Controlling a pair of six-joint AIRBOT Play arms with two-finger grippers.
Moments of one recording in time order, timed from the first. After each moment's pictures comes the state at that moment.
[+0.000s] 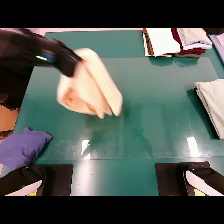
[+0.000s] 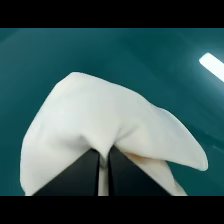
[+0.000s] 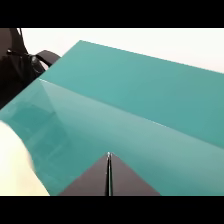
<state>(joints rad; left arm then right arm) -0.61 -1.15 1.66 1.38 -1.17 -1.33 0.03 -1.02 1.69 -0.92 1.10 1.24</state>
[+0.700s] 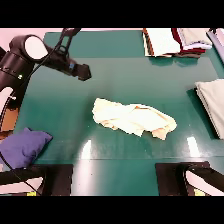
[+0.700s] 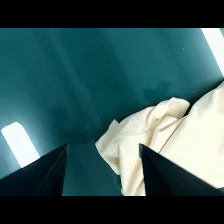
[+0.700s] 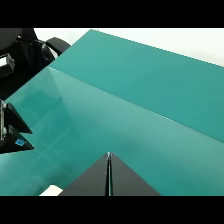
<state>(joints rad) -0.33 -1.37 1.55 1.27 -1.15 -1.45 0.03 -1.07 1.80 -0.92 1.20 1.26</state>
